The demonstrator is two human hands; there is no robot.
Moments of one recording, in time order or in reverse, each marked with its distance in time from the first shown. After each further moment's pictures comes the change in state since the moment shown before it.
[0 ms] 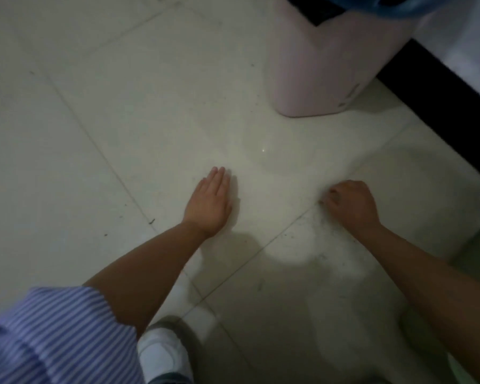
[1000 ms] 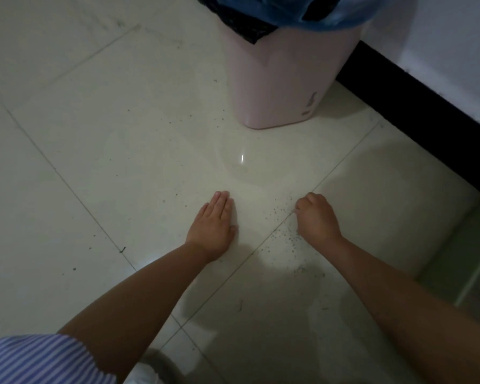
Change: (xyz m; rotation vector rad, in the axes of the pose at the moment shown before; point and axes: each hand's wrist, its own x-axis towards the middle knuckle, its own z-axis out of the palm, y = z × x) left_hand 0.019 0.051 0.008 0.123 -0.282 -0.029; right_hand 0.000 -0.003 0.016 -0.036 0.100 -0.111
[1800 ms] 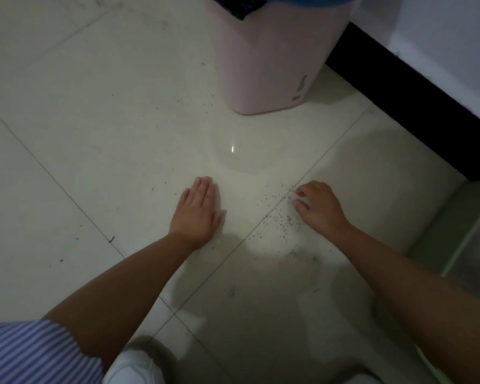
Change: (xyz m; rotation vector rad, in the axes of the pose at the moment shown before) left_hand -0.001 -0.012 0.013 -0.057 0.142 -0.023; right_hand -0.014 0.020 -0.010 0.237 -0.048 0.085
